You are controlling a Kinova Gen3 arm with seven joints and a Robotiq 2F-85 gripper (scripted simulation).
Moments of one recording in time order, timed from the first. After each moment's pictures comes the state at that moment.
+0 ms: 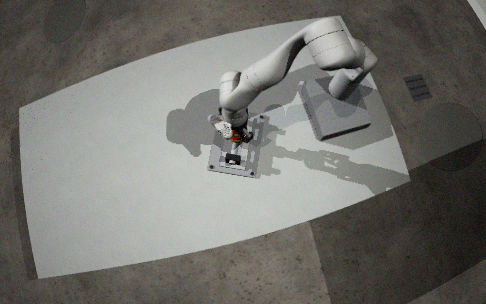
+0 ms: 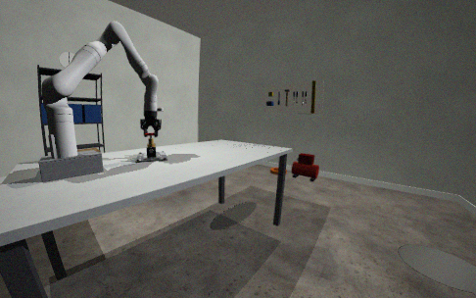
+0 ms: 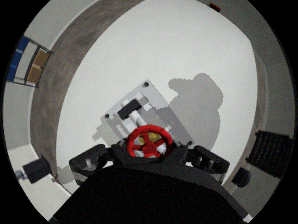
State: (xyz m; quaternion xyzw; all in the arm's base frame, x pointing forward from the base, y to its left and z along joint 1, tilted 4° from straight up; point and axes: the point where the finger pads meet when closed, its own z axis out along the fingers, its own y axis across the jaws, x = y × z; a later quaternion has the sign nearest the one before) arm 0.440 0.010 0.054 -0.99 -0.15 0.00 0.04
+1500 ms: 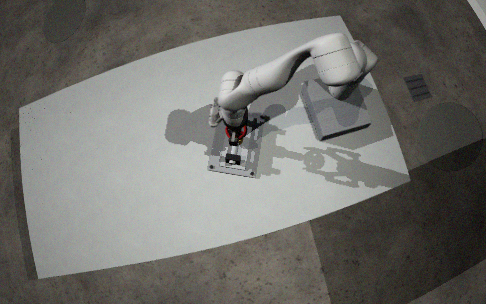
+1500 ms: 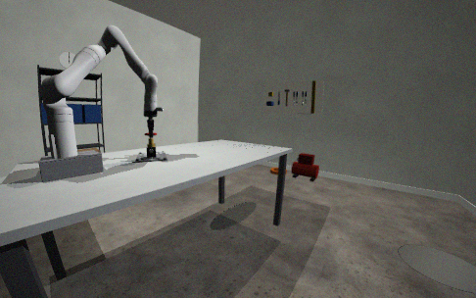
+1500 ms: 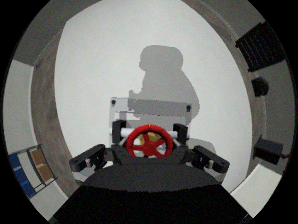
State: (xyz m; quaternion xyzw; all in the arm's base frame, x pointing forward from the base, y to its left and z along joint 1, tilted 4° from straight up) arm 0.440 0.010 0.054 -0.96 0.27 0.02 0.03
